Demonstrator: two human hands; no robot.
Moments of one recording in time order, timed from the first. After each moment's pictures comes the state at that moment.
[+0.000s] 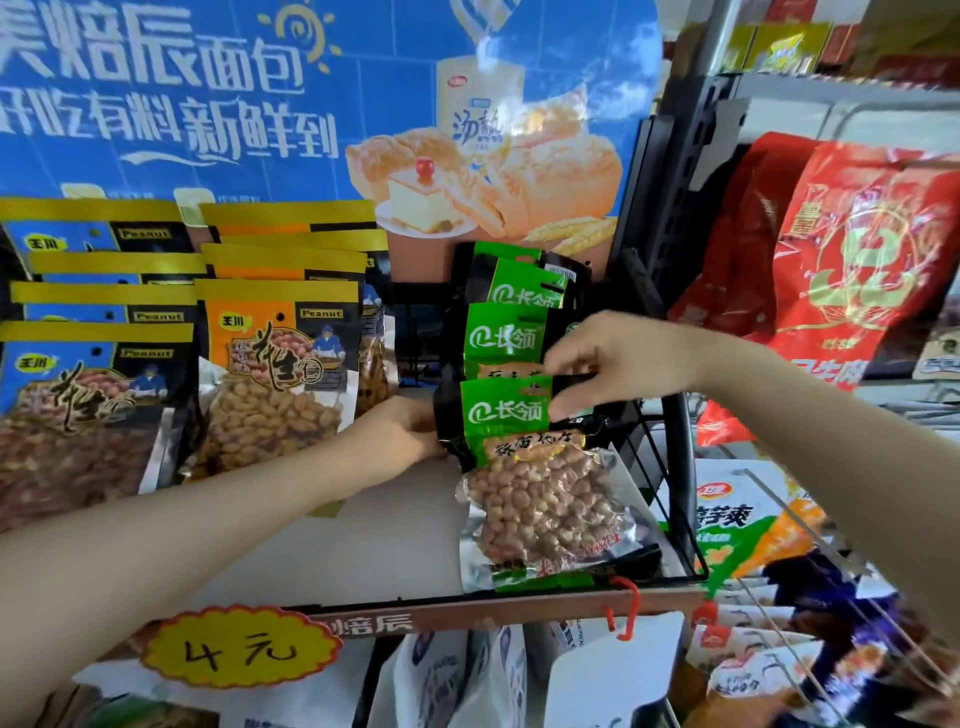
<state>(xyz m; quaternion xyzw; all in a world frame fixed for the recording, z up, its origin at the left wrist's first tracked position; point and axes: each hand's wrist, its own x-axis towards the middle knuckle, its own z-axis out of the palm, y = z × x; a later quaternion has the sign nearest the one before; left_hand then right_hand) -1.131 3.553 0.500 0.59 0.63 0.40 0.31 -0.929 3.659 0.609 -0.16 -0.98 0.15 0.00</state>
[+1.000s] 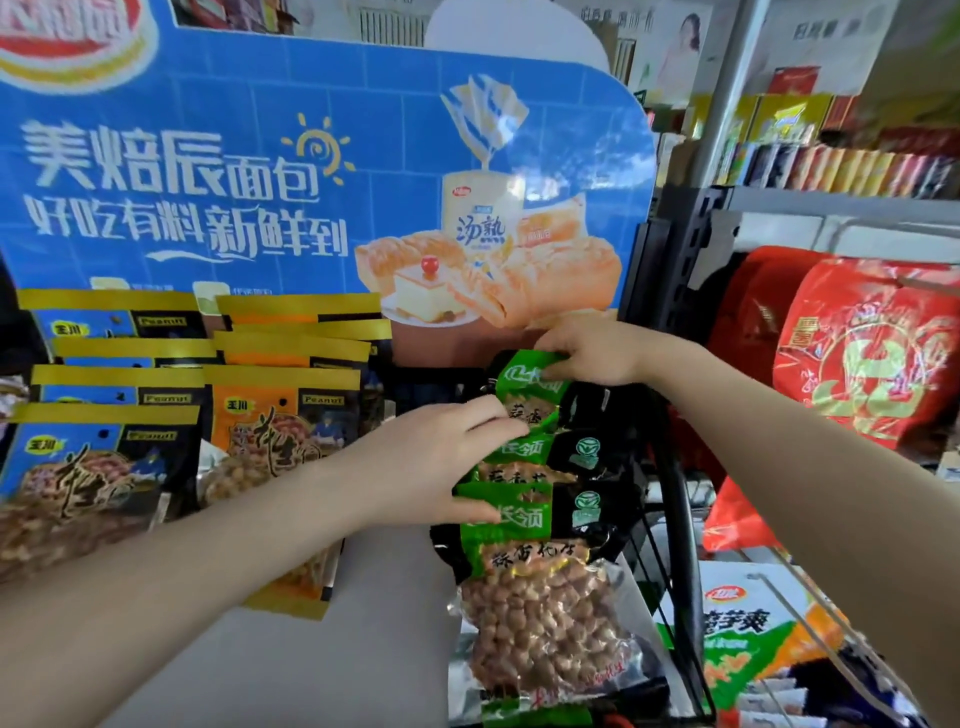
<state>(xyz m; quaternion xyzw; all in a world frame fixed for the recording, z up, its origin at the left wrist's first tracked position) -1.116 3.560 0.590 0.83 0.53 0.12 -0.15 -0.976 3.722 0.656 -0.25 -0.97 0.06 -0.01</state>
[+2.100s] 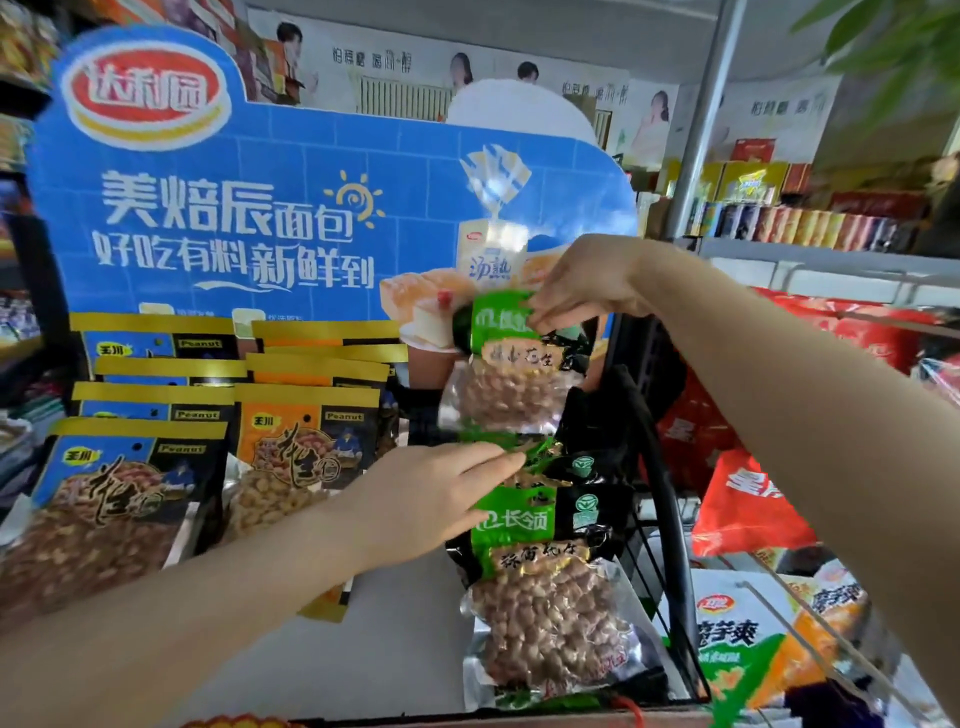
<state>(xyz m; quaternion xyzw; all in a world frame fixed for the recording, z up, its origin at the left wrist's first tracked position) -1.121 3.531 0.568 0.81 0.48 0.16 -0.30 -0.985 3.685 0.734 -0.38 -0.81 0.40 0.18</state>
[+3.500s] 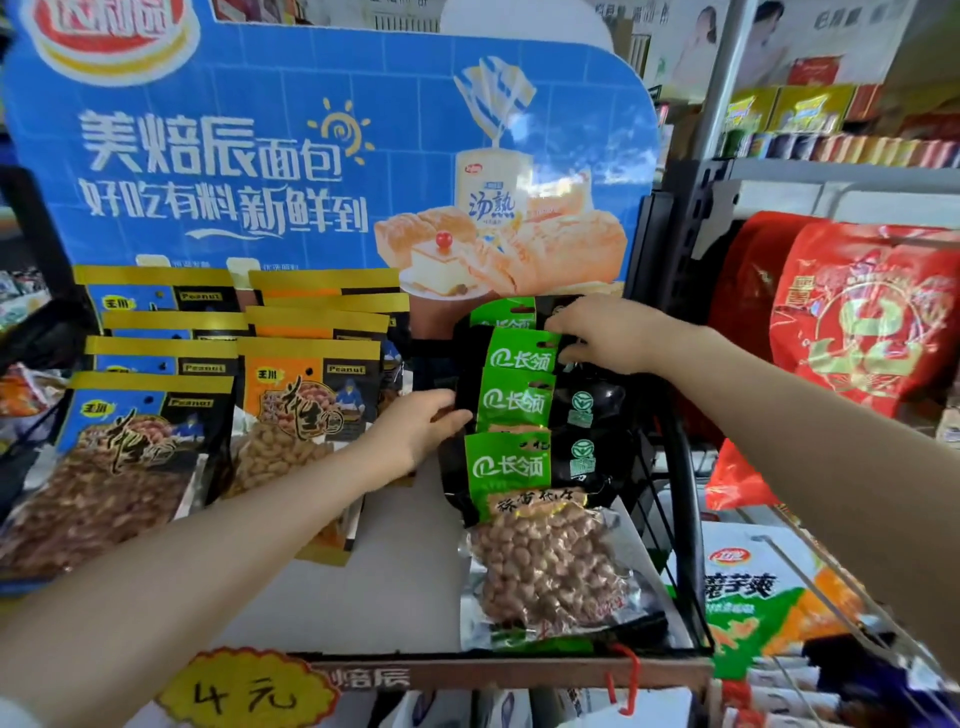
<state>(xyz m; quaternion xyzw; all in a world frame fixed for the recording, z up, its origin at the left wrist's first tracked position) -1.140 3.582 0.538 0.61 0.70 0.34 0.12 -0.964 3.717 0.640 -0.21 -0.97 -0.06 0.05</state>
